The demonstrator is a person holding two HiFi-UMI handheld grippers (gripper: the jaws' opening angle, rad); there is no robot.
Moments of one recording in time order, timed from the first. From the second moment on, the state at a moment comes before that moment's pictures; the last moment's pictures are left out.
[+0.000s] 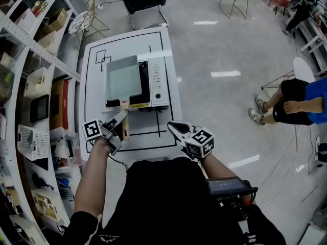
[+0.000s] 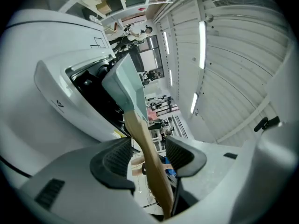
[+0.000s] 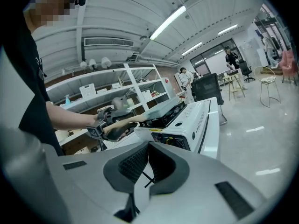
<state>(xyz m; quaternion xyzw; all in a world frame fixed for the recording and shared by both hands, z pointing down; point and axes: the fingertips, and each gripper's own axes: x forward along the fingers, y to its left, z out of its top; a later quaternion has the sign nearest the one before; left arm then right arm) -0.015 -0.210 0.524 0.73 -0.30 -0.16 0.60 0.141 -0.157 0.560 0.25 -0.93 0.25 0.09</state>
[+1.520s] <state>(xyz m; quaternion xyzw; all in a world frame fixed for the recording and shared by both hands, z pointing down) -0.108 -0.054 0.516 0.82 -0.48 -0.04 0.30 0.080 -0.110 0.500 0.27 -0.94 0.20 0.06</state>
